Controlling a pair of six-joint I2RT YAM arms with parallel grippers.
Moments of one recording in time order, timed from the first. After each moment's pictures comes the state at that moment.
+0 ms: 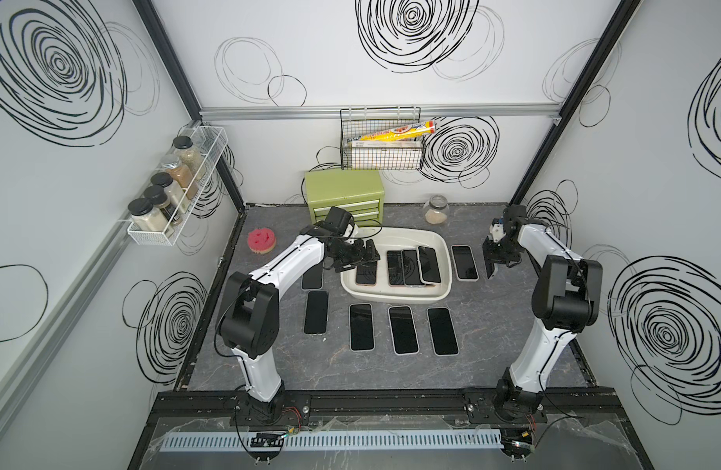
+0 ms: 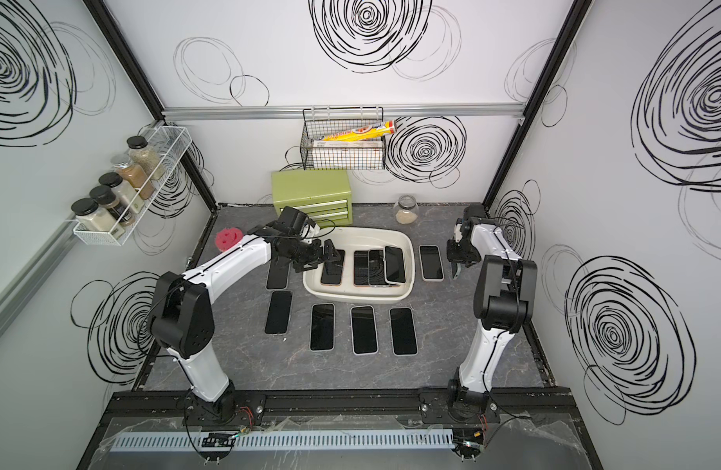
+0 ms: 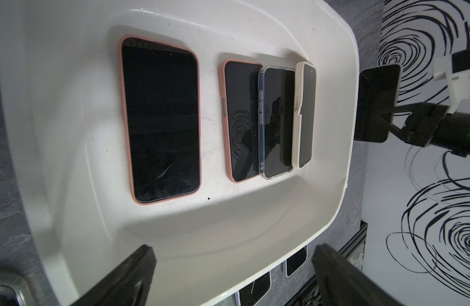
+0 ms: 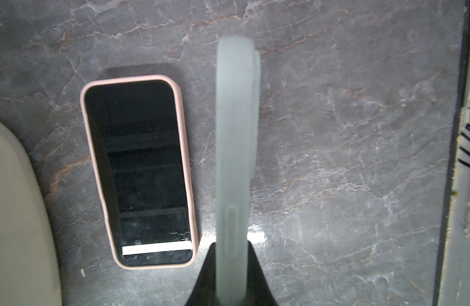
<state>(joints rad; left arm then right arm) -0.38 1.80 1.45 -0.69 0.46 -0.55 -0.15 1.96 1.51 -0.82 -0.05 -0.05</state>
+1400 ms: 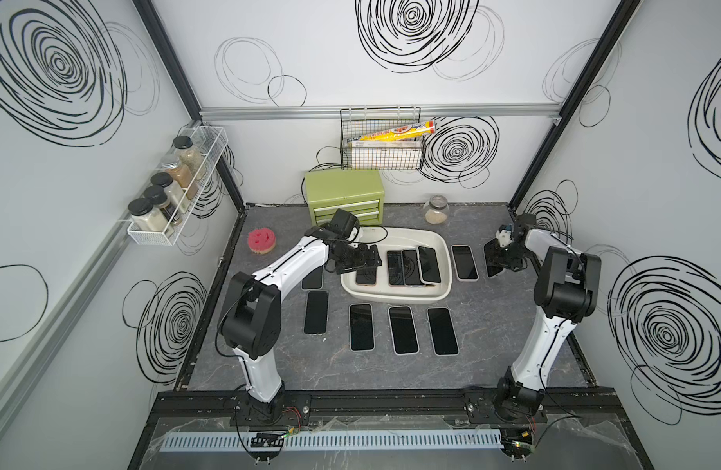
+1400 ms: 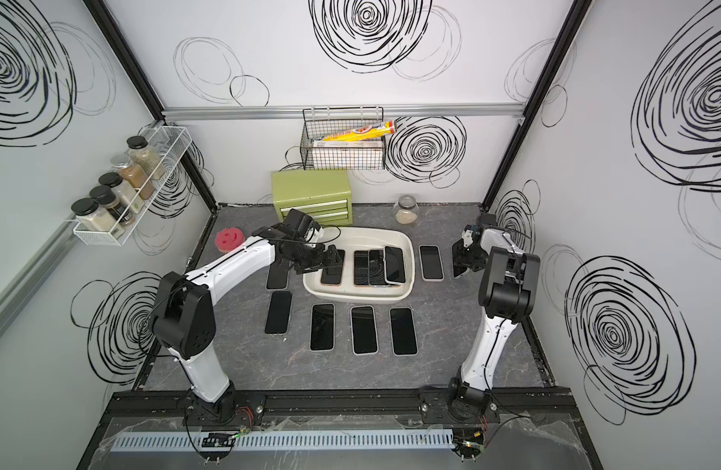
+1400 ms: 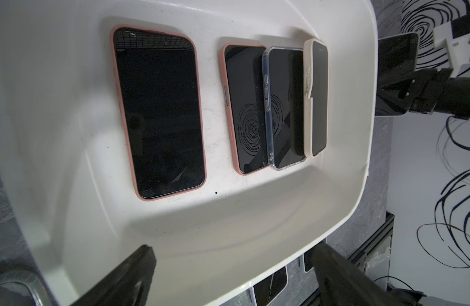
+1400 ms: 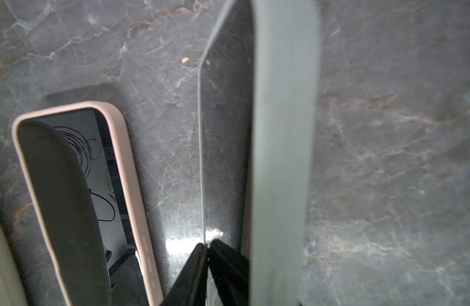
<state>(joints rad) -0.42 1.81 1.45 -0.72 0.40 -0.48 -0.25 2.10 1.54 -0.74 -0.18 -0.05</state>
